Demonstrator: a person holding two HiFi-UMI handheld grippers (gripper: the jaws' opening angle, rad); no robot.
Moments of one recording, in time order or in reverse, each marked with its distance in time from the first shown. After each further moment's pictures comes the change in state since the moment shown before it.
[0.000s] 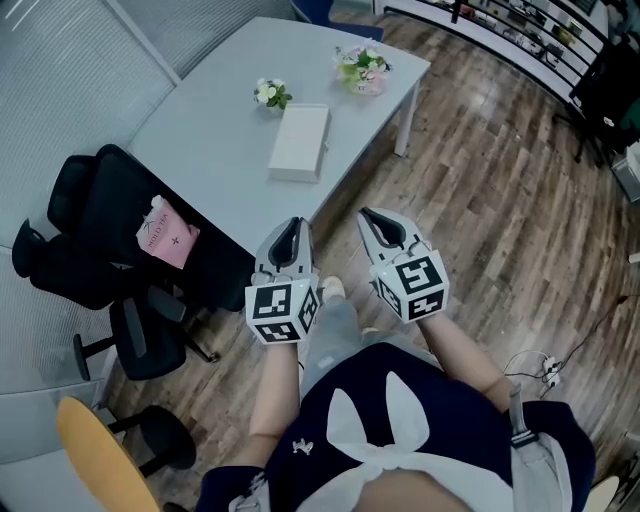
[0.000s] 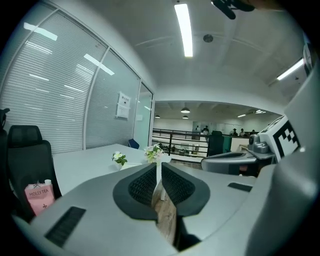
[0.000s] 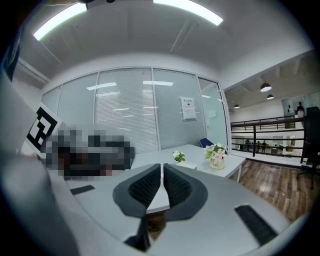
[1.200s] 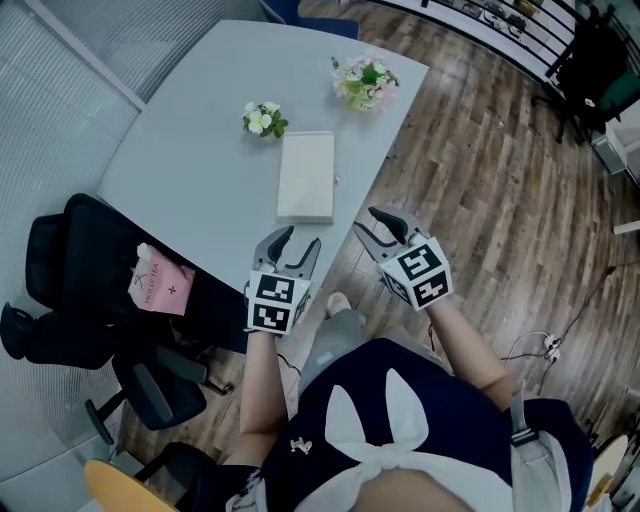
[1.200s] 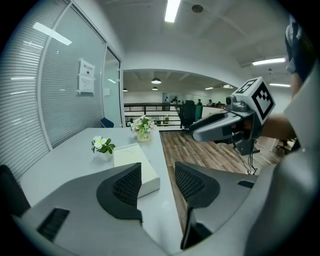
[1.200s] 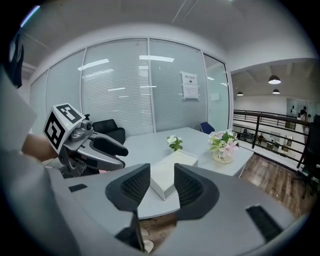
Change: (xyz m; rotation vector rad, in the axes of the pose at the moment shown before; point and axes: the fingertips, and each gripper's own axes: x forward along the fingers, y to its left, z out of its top) left arm 0.138 0.111 -0.056 0.238 0.353 -0.354; right arm 0.161 -0.042 -0.019 -0.030 0.245 -0.025
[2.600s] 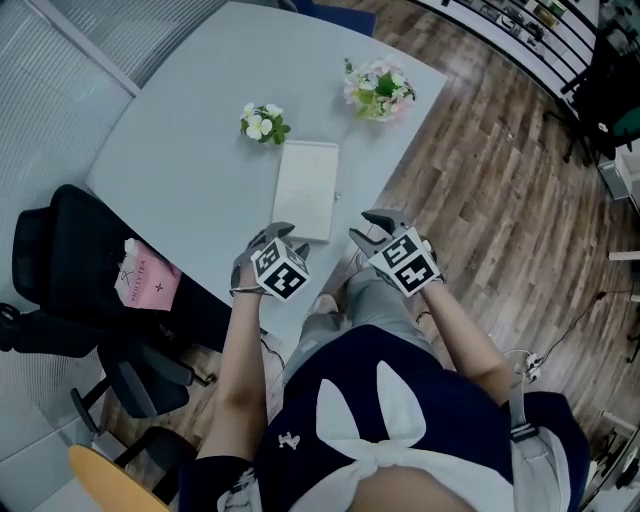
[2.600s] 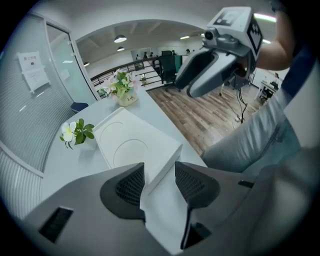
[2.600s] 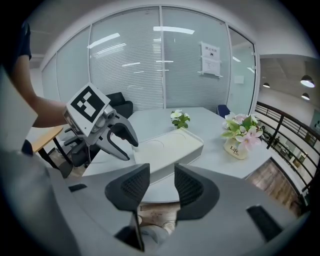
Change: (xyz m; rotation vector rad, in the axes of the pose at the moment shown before) left arm 0.108 0.045 -0.076 0.350 0.509 -0.121; right arm 0.085 -0.049 -0.049 -0.142 0.278 0.167
